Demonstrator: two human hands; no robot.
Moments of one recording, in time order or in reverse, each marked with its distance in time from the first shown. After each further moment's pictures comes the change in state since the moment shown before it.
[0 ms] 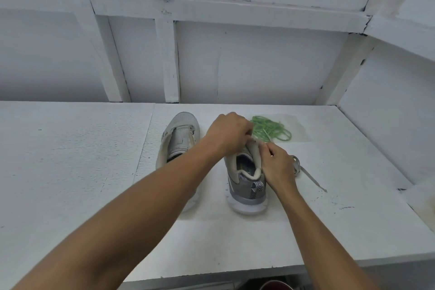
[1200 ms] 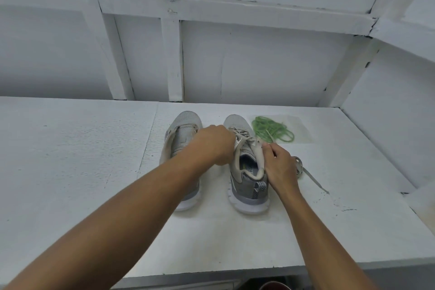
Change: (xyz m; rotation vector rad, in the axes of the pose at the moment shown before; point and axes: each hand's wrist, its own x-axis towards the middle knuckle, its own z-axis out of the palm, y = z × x) left_hand -0.038 0.004 -0.032 0.207 -0.421 -0.219; right_hand -0.002 -0.002 0.000 -0.009 0.004 0.009
